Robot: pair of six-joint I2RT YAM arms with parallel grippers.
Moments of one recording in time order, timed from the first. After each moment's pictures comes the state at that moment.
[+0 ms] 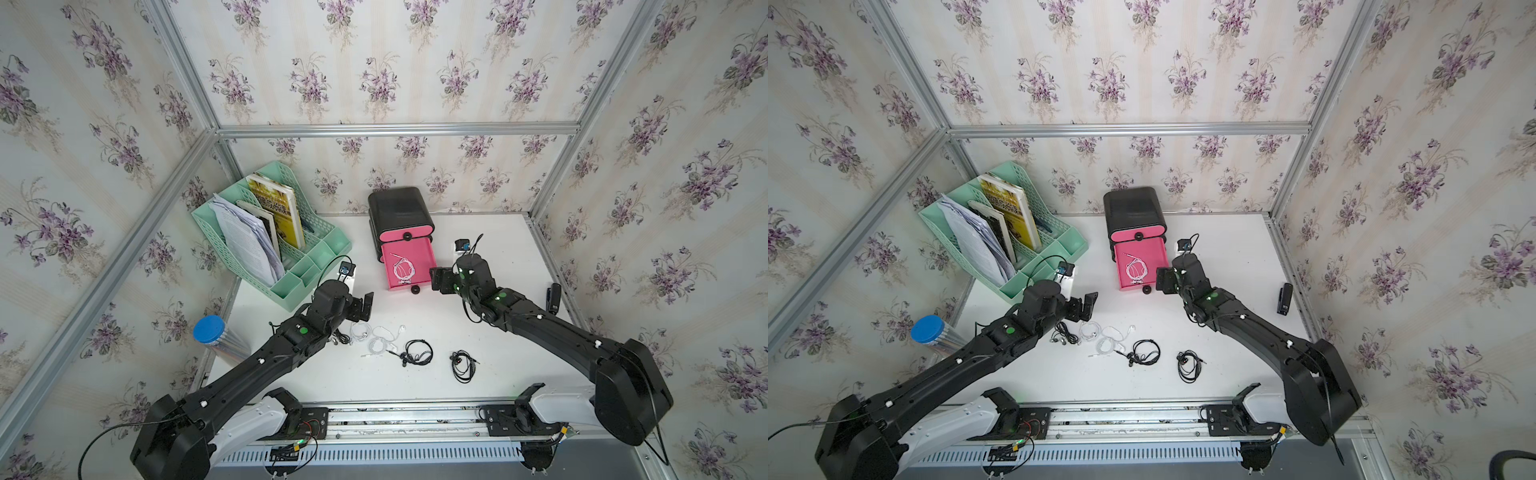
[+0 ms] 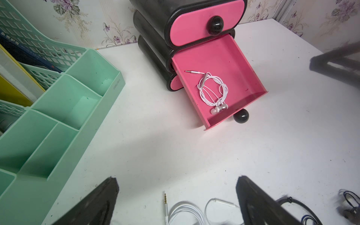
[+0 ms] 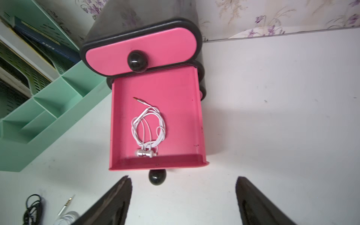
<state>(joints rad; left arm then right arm) -0.61 1.03 0.66 -0.19 -0.20 -0.22 0.60 1.29 0.79 -0.08 0.23 0.38</state>
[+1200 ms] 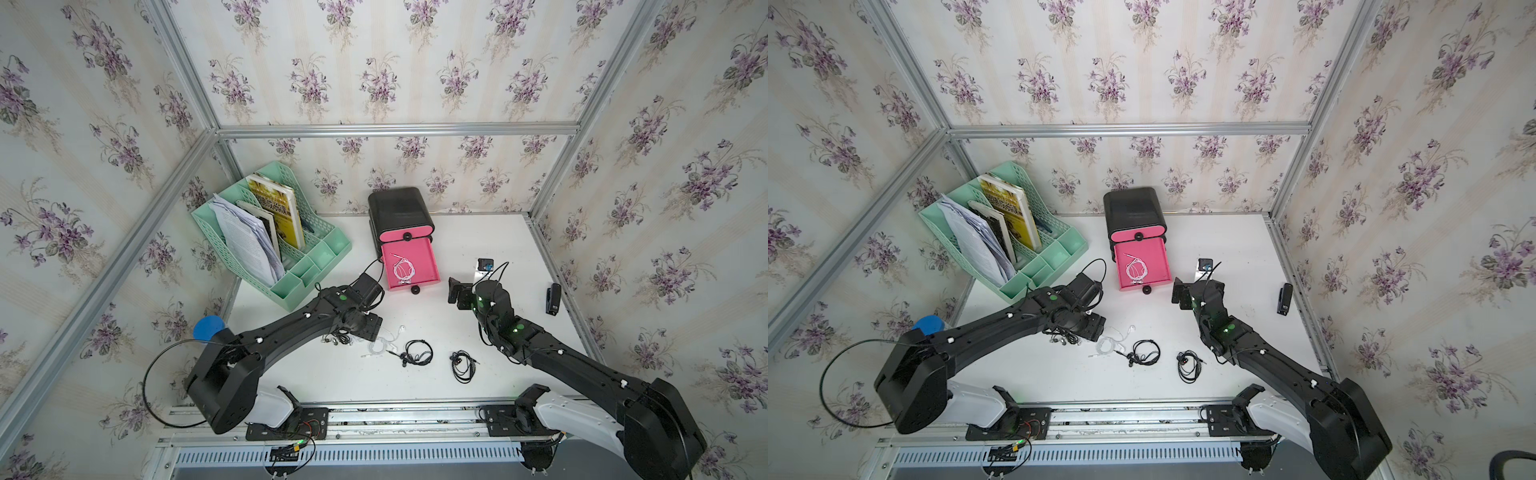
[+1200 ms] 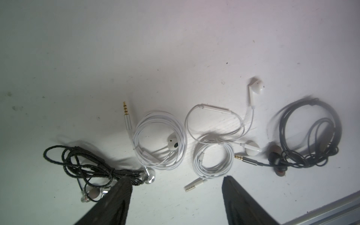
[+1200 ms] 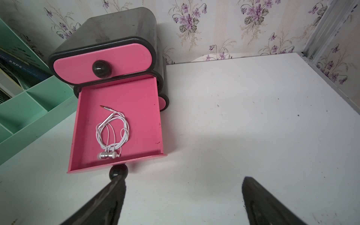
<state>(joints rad) -0.69 1.46 0.96 -0.78 -0.04 -0.32 0.60 1.07 0.53 0.09 0.41 0.34</state>
